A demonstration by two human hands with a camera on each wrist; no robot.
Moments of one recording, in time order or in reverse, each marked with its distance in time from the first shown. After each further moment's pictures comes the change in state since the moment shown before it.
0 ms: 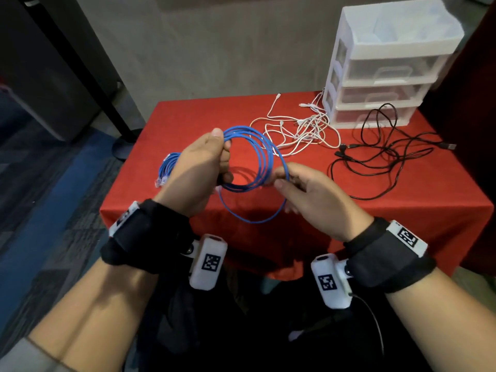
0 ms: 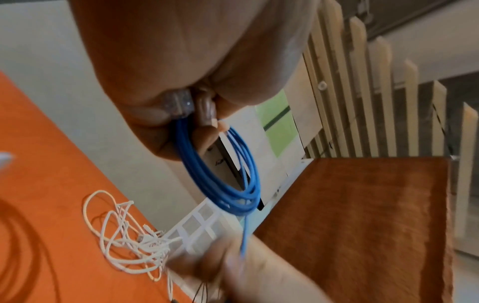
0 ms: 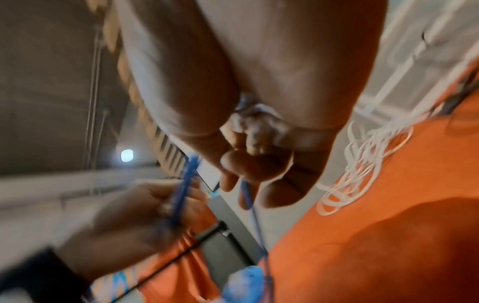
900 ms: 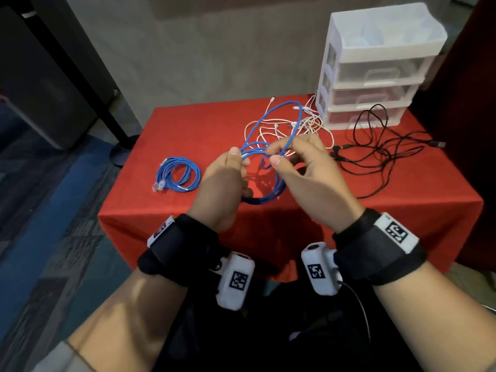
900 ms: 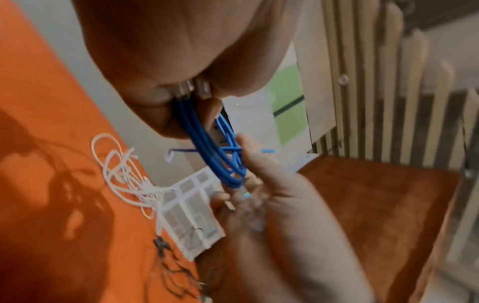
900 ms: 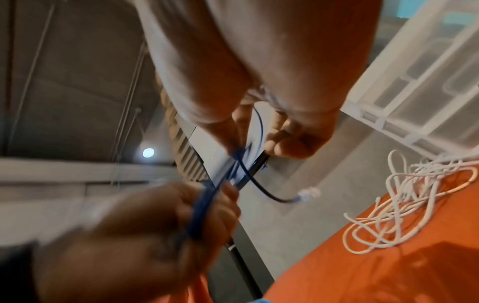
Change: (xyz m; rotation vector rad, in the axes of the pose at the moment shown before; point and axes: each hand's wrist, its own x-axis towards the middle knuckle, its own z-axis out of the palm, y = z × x) left_hand -0.008 -0.033 0.037 0.018 0.107 -0.048; right_hand 0.008 -0.026 -0.003 -0.098 0.305 -0.078
